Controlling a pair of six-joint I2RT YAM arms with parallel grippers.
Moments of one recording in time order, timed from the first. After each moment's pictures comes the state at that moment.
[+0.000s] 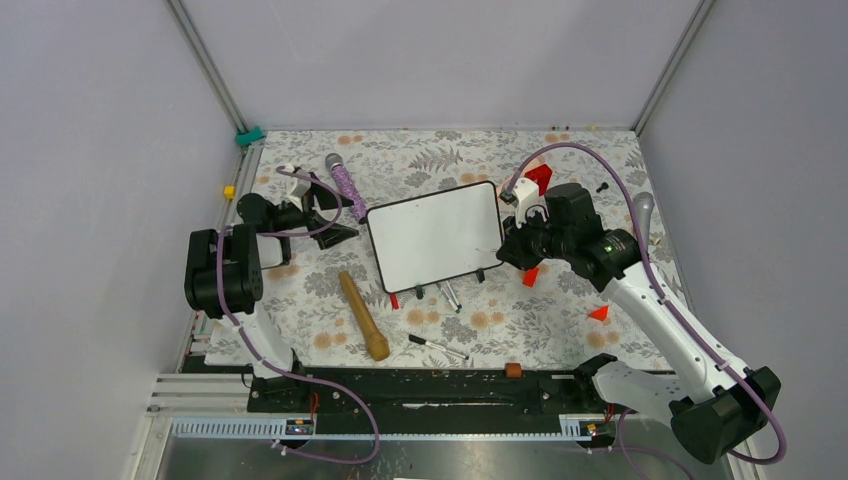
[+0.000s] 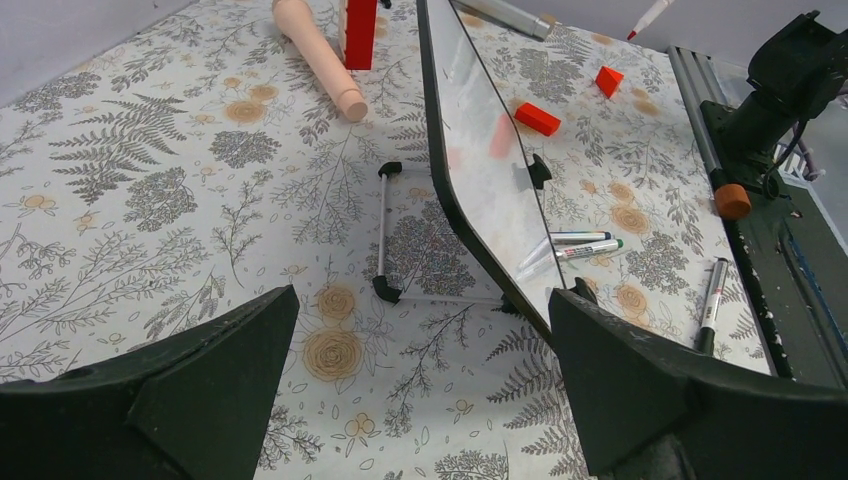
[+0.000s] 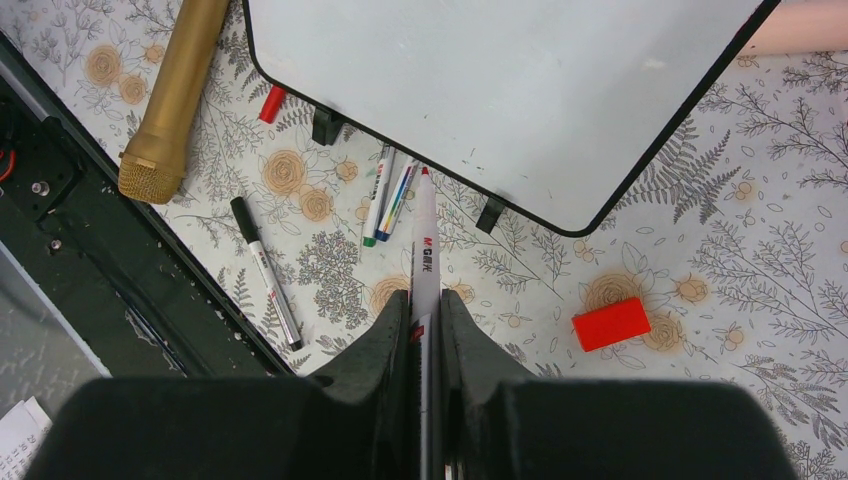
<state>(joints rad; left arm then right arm) 0.18 1.83 0.73 1.41 1.52 -0.47 0.49 1.07 1.04 -0.70 -0.33 -0.07</state>
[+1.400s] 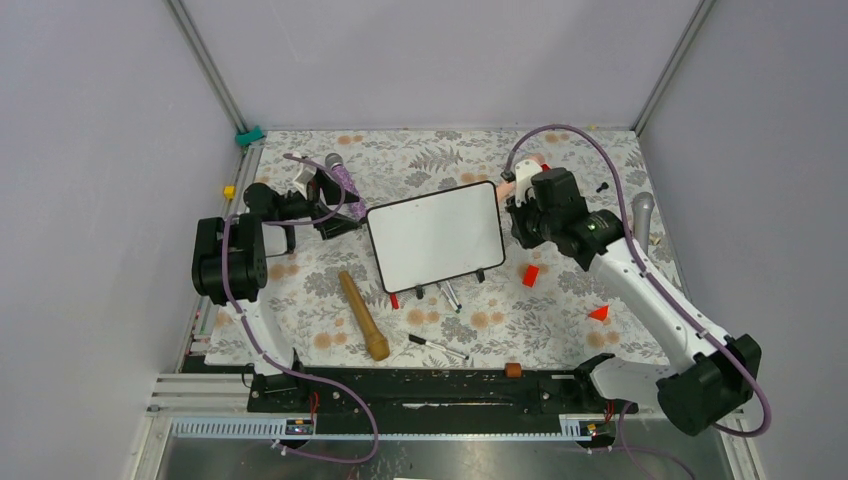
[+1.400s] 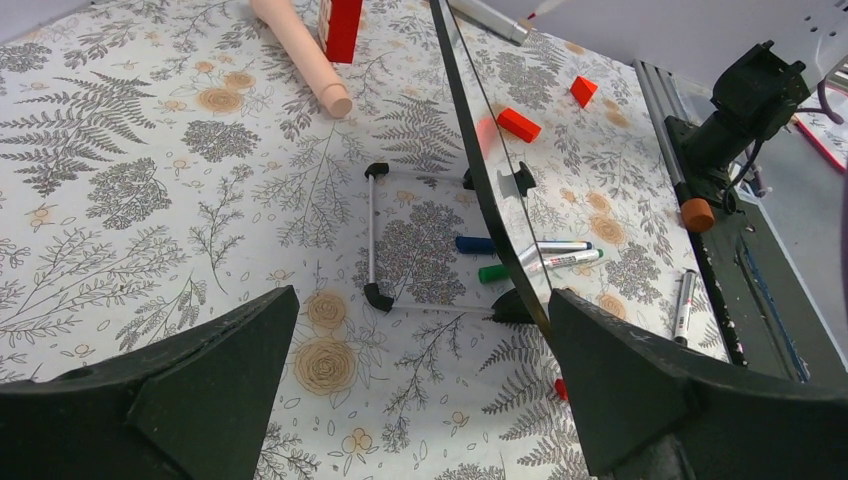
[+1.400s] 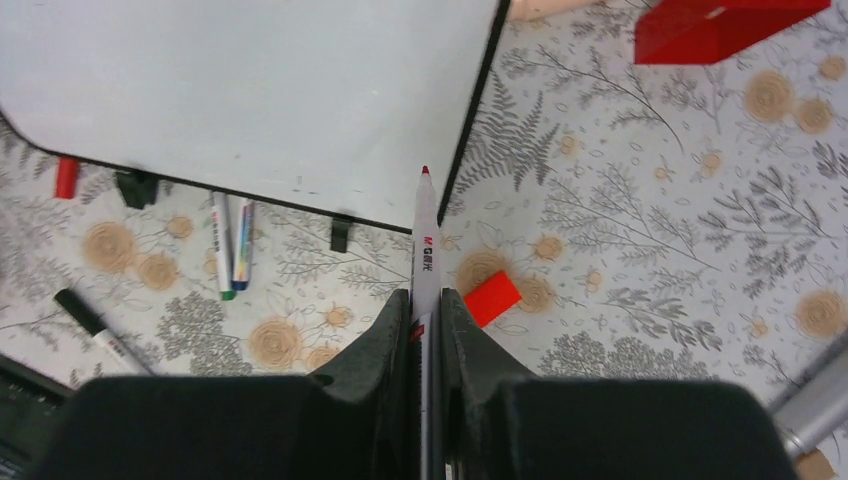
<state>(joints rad) 0.15 1.93 0.86 1.42 1.54 -0.61 0.49 1.19 1.12 -0.69 -0.02 -0.05</state>
